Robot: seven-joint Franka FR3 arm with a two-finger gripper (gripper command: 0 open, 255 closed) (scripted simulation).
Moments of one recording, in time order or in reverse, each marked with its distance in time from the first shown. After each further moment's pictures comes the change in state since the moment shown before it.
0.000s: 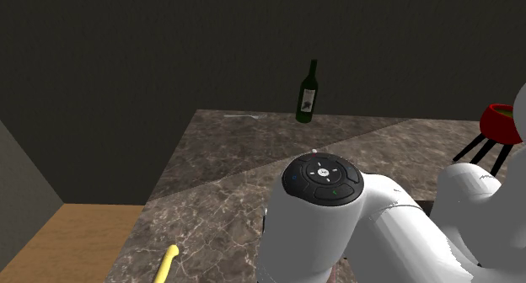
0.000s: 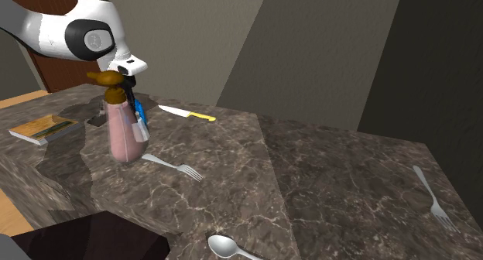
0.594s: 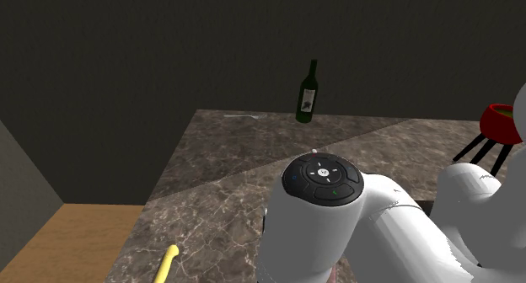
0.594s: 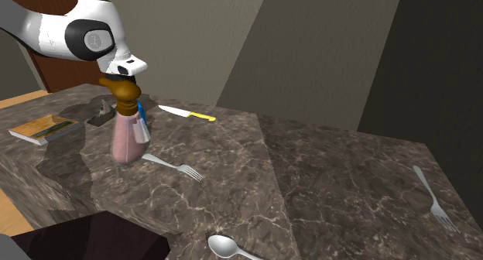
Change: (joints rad) arm 0.000 0.000 0.000 0.000 0.000 0.000 0.000
